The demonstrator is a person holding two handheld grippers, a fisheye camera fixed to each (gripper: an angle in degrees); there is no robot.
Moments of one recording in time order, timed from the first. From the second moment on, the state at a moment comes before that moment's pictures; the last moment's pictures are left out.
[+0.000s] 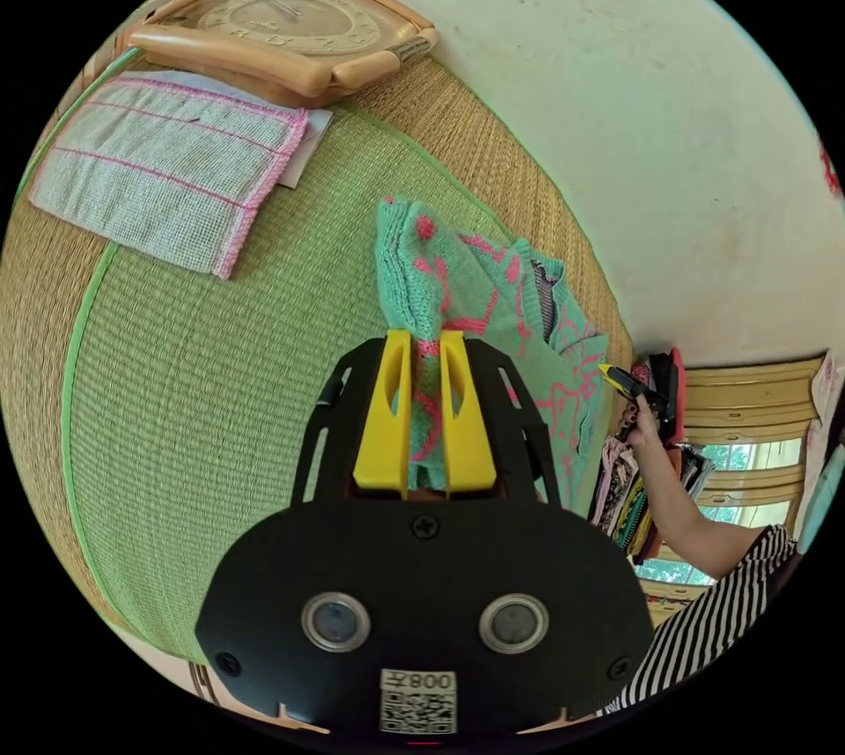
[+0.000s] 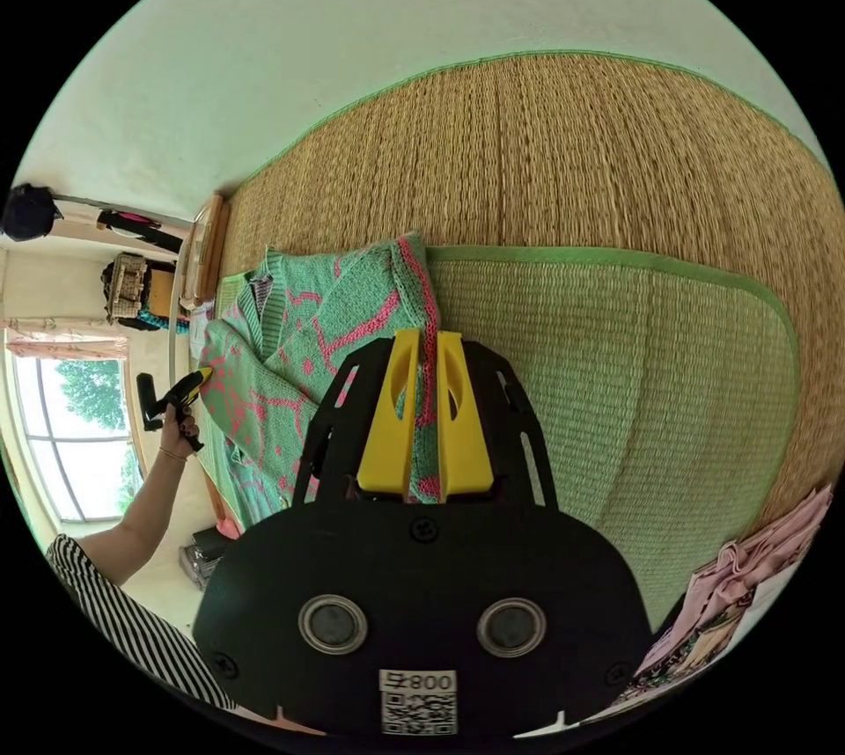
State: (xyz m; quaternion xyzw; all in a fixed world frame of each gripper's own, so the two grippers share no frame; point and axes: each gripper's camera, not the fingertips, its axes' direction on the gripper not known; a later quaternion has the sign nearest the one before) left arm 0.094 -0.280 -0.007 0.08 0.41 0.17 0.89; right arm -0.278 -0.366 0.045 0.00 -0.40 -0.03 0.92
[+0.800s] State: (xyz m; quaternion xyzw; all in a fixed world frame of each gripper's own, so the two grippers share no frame) left arm -0.024 -0.051 0.086 -0.16 0.34 0.11 0.92; right arm -0.170 -0.055 0.123 -0.21 -0.42 0.00 0.88
